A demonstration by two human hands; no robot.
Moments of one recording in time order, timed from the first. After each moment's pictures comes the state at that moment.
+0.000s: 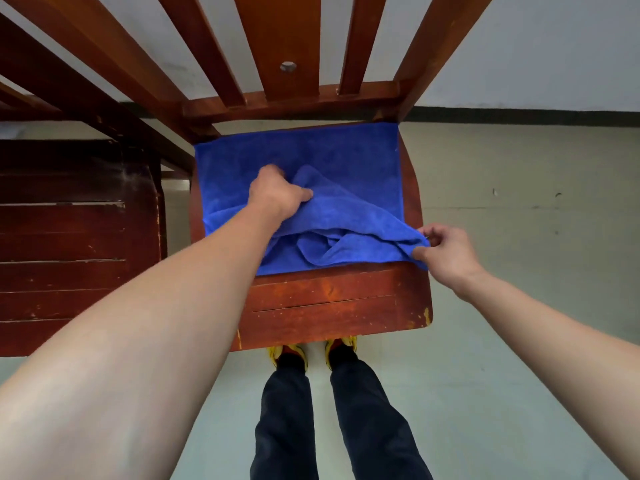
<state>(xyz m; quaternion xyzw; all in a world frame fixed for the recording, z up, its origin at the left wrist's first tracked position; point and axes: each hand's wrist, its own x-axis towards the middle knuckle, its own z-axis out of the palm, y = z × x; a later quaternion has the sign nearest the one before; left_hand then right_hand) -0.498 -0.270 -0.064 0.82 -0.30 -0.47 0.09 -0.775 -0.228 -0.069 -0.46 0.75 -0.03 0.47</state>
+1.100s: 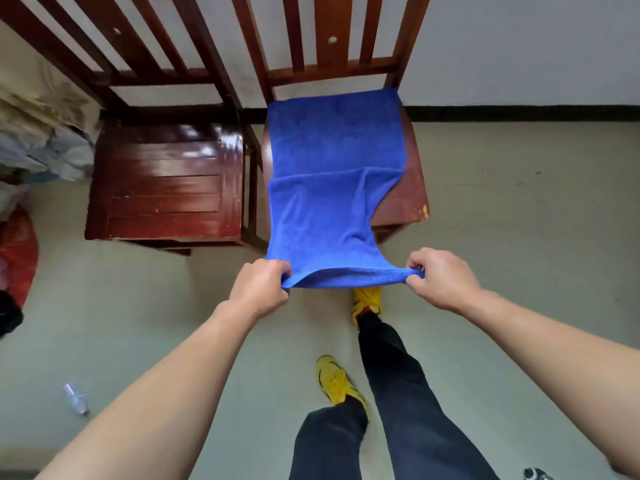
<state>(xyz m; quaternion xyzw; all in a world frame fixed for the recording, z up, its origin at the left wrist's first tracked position) -0.465 0.113 0.074 0.71 -0.63 -0.31 -0.06 -0.773 0.048 0.069 -0.74 0.59 0.09 0.29</state>
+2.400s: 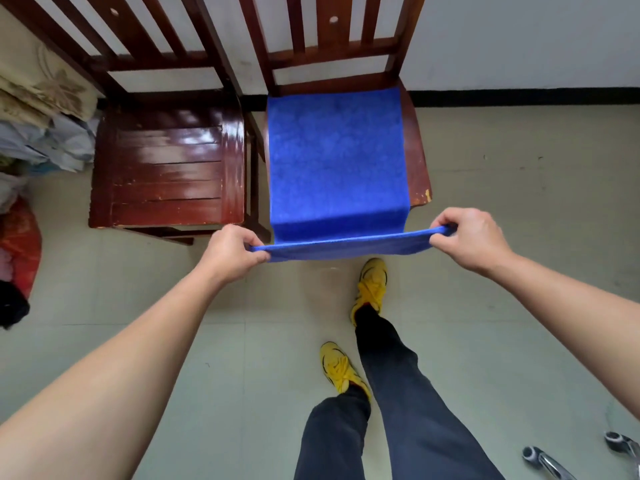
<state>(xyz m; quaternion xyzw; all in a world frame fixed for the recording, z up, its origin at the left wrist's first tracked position) -0.420 0.108 0.108 0.77 -0.51 -0.38 0.03 -0.787 0.032 0.104 -0.65 0.69 0.00 0.32</state>
